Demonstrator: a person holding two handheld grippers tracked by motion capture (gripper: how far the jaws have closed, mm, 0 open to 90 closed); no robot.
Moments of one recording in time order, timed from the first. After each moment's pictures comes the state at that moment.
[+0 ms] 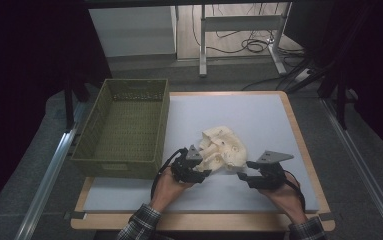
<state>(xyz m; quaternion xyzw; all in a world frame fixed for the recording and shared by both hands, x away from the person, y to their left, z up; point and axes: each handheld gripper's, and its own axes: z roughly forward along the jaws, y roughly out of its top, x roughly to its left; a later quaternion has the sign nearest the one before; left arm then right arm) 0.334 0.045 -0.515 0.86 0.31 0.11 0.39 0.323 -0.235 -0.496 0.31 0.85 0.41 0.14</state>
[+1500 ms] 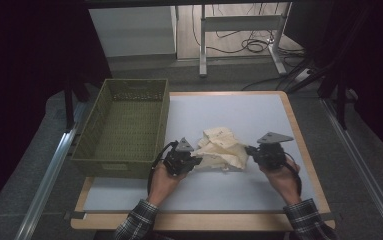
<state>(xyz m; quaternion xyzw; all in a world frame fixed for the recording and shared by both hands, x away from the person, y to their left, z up) 0.345 0.071 -0.502 0.84 0.33 0.10 0.42 0.362 -0.245 -0.470 0.36 0.82 0.39 0.21</state>
